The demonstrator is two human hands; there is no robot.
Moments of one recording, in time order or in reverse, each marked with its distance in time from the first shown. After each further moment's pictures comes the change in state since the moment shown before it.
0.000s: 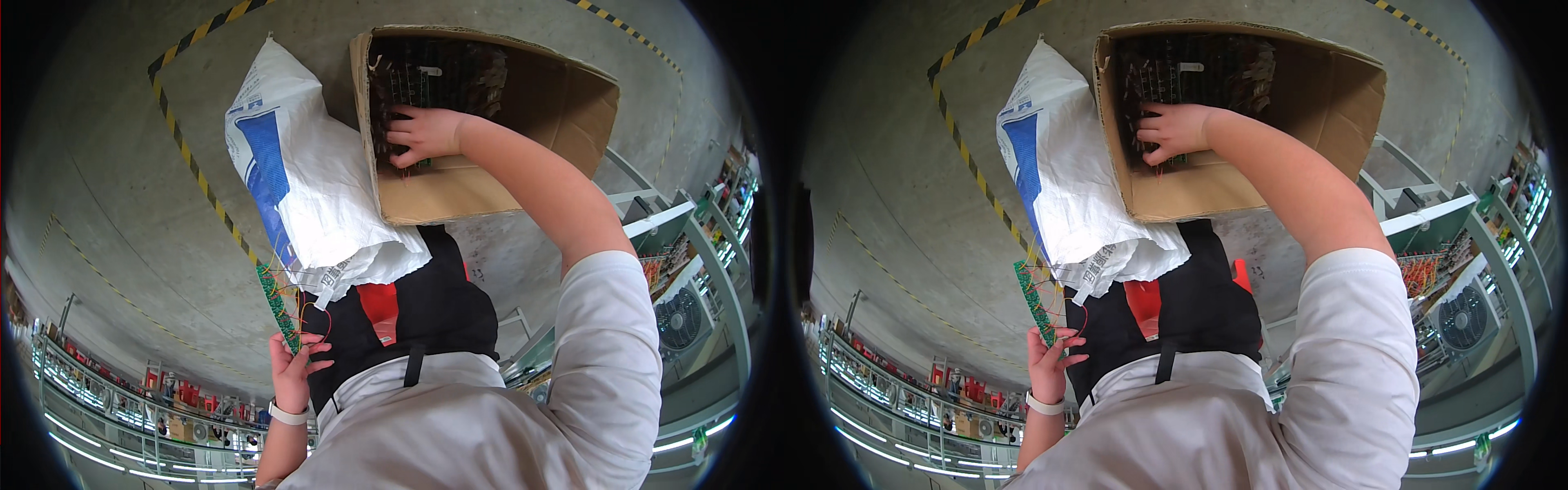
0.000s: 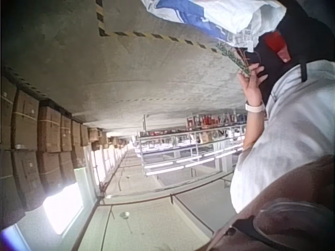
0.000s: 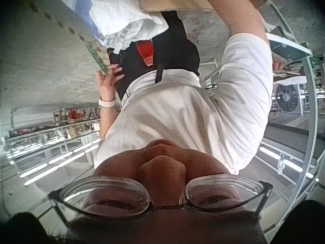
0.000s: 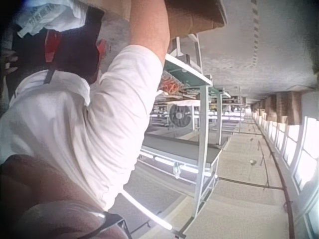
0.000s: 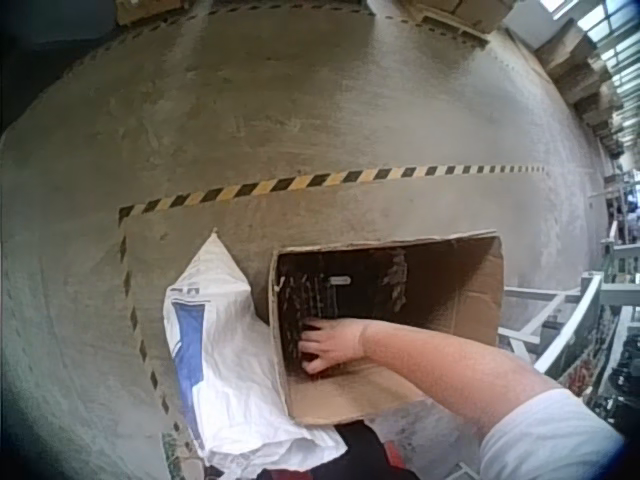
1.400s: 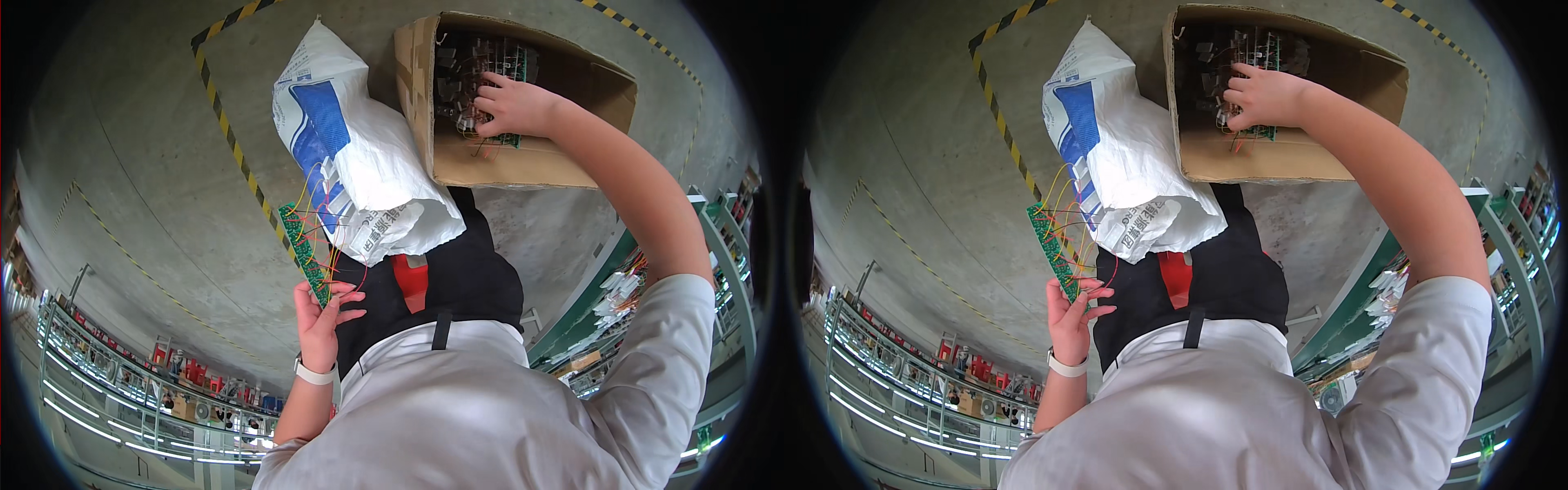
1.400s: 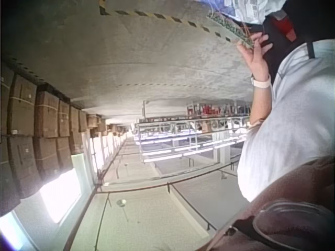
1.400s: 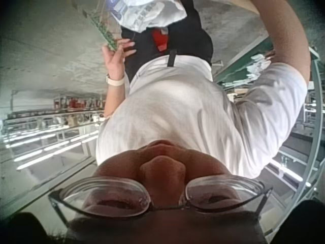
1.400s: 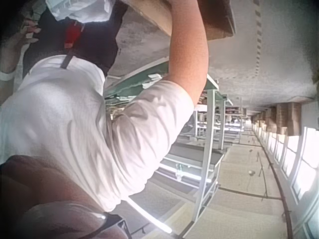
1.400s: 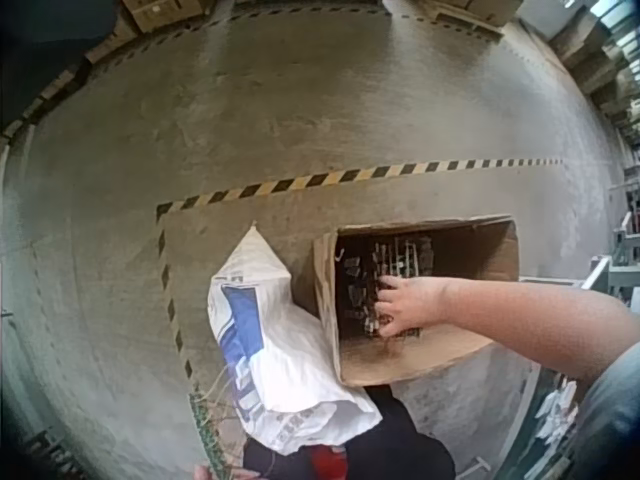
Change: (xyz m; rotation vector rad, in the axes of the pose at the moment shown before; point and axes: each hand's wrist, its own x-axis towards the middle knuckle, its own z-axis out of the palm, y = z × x) left_hand -0.010 0.015 0.006 -0.093 -0.073 0.242; right_hand -0.014 -0.013 -0.125 -0.033 -0.554 0.148
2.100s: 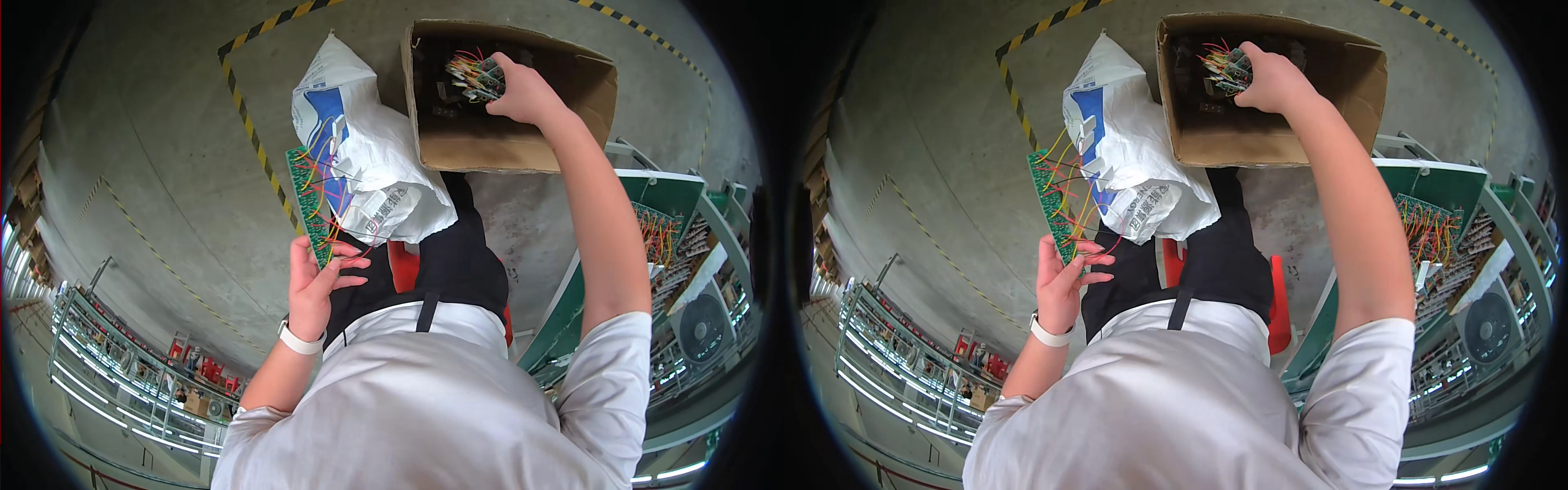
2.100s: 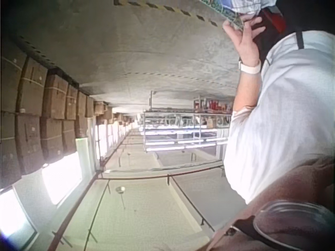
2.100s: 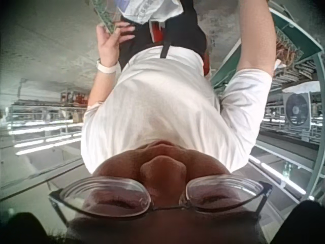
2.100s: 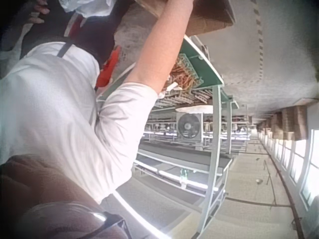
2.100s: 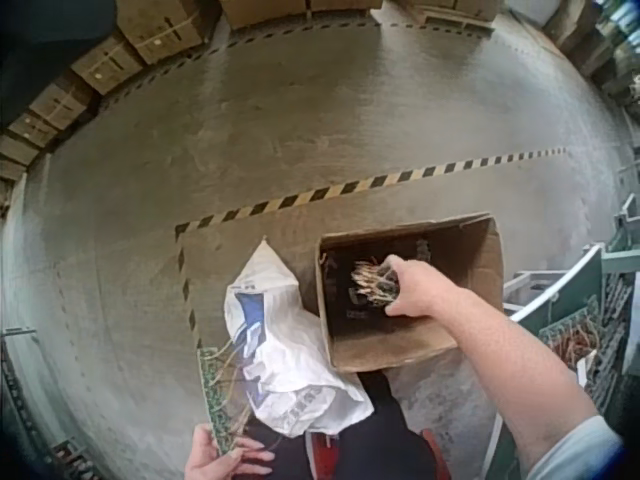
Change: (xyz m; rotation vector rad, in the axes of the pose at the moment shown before) left_hand -0.018 0.062 0.049 0.143 -0.194 0.060; right_hand -0.036 -0.026 -0.050 1.097 0.244 1.225
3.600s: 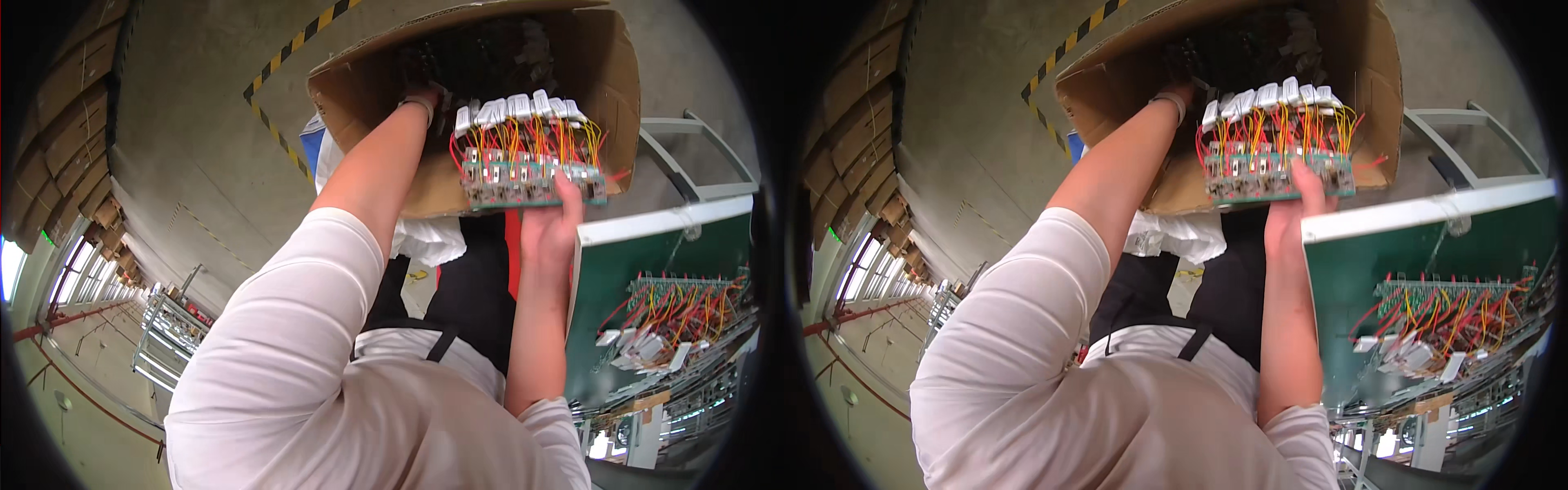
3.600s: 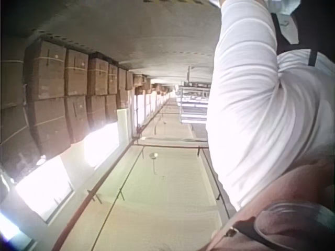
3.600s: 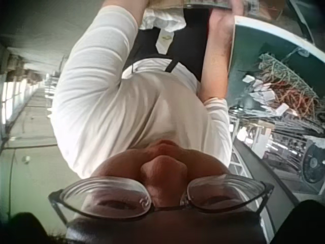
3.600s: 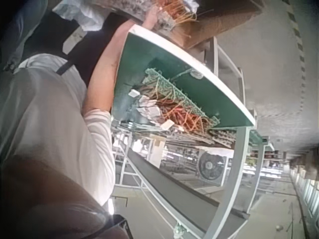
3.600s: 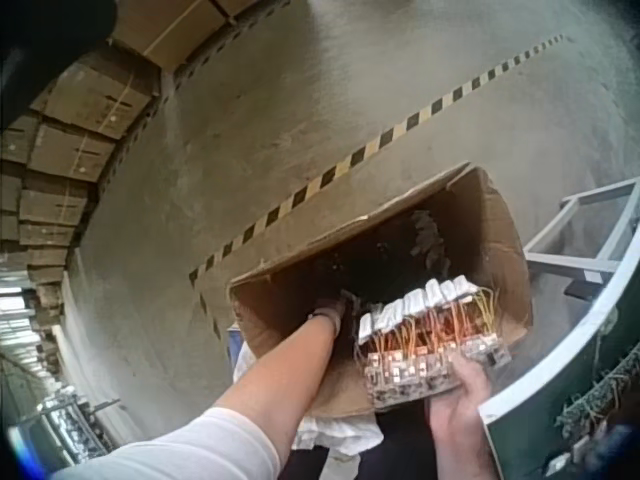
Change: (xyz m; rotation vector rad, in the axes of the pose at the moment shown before) left_hand 0.564 -0.118 0.143 1.412 0.164 -0.157; right_hand -0.100 0.078 0.099 2.355 0.774 0.219
